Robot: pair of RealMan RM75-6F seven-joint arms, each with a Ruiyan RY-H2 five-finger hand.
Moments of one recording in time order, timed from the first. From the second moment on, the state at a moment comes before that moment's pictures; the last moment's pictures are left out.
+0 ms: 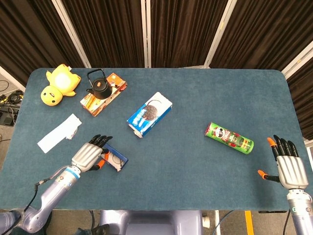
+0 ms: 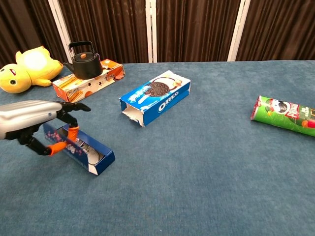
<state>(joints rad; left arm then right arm) -0.59 -1.41 -0.02 -1.58 1.32 0.94 0.23 0.14 -1.20 0.08 -1.46 -1.39 1.35 -0.09</state>
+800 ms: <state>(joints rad) -0.64 -1.51 -0.08 -1.45 1.27 0.93 0.15 0.14 -1.20 0.08 -1.45 -1.39 1.35 -0.08</state>
